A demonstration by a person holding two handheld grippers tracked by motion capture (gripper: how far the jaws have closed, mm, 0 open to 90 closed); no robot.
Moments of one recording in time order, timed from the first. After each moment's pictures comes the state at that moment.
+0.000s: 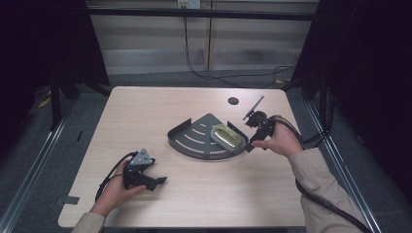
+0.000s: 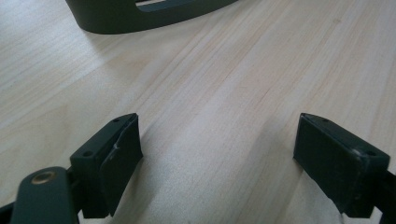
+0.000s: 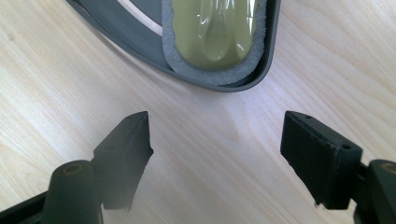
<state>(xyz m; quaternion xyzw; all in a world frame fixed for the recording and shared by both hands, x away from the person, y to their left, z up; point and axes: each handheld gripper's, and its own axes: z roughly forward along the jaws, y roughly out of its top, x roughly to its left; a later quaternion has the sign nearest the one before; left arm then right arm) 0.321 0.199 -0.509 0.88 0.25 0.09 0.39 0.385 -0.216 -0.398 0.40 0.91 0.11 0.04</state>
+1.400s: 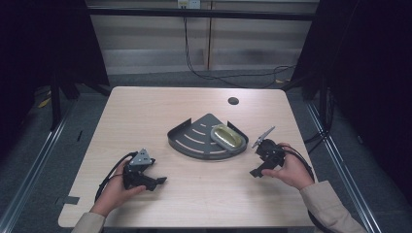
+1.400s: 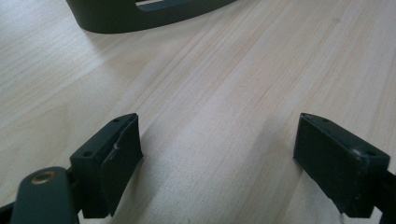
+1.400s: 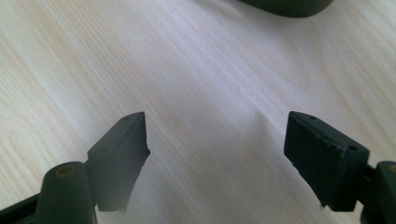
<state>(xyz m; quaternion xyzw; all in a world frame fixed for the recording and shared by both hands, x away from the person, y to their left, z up) 0.321 0.200 -0.509 0.88 0.25 0.09 0.39 0.325 -0.243 -0.458 0.37 0.92 0.15 0.03</state>
